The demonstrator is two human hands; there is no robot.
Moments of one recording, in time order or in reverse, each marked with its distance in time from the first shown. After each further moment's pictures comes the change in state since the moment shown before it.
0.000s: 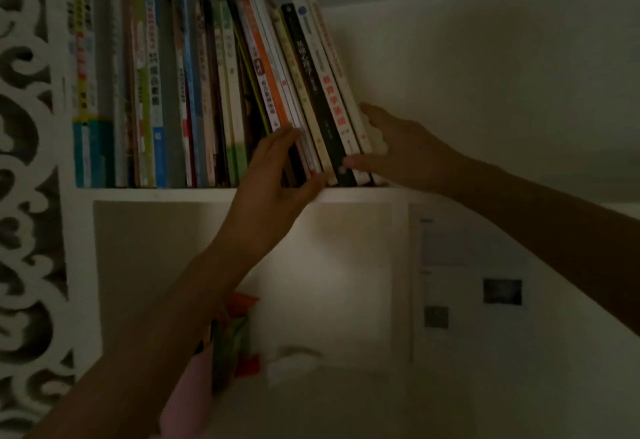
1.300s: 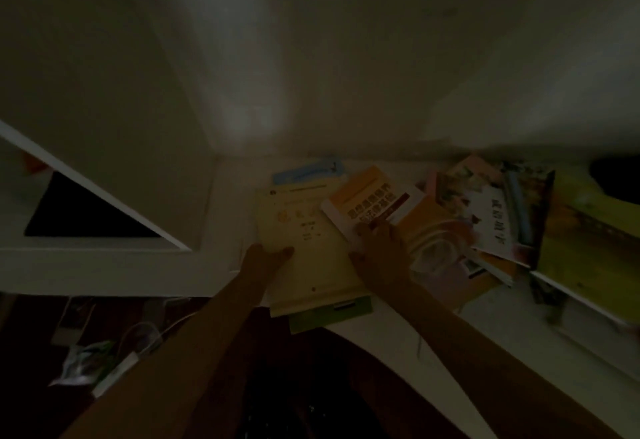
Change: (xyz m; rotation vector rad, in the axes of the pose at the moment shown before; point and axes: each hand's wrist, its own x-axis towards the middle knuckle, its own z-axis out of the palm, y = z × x) left_hand -0.507 0.102 0.348 -0.305 -0.769 -1.912; right_hand -0.578 0.268 0.209 -0.202 -0.851 0.975
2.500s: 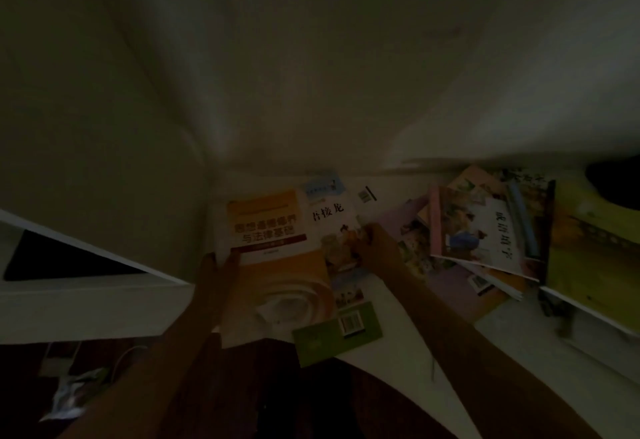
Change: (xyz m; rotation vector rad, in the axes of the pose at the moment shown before) left_hand 0.028 0.011 -0.063 0.015 0.131 0.125; right_hand 0.060 -0.012 -0.006 0.662 -0.043 0.279
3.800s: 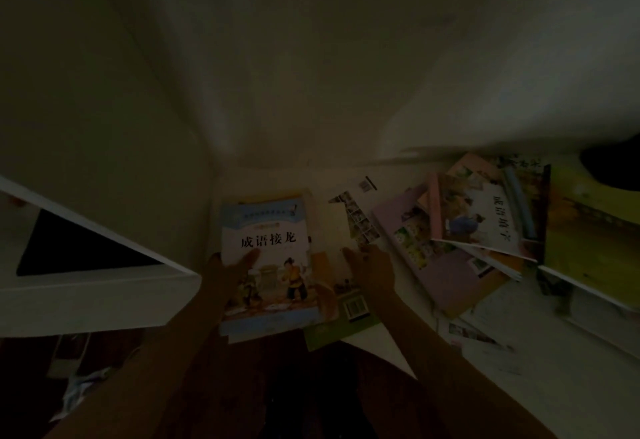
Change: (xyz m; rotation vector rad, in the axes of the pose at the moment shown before) left_hand -0.001 -0.008 -0.002 0.021 -0.034 -0.019; right_hand -0.030 0.034 0.050 0.048 0.111 0.141
